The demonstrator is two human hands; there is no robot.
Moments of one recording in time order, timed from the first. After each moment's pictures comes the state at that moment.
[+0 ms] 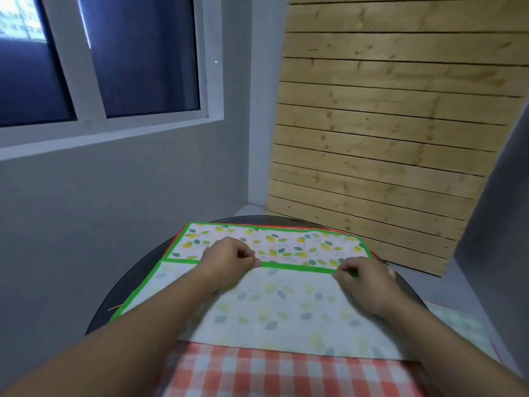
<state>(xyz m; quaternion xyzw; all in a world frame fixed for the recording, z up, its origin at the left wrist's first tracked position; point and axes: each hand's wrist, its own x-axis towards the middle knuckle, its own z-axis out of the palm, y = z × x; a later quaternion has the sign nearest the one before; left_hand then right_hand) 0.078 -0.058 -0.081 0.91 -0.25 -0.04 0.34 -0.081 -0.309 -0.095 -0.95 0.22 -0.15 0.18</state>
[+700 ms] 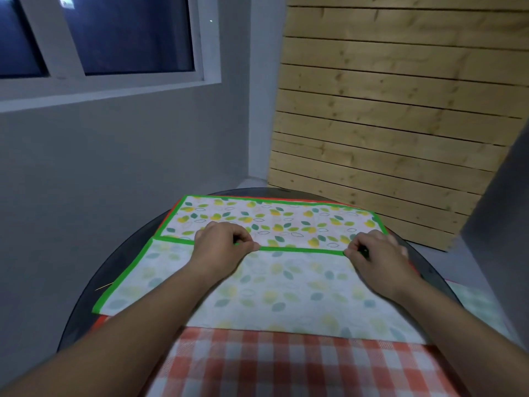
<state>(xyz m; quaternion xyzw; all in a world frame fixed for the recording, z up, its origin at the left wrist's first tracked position) 0.092 -0.053 -0.128 0.90 -0.25 0.04 0.37 -0.066 -0.321 -0.124 -0.95 0.22 -0.16 0.18</state>
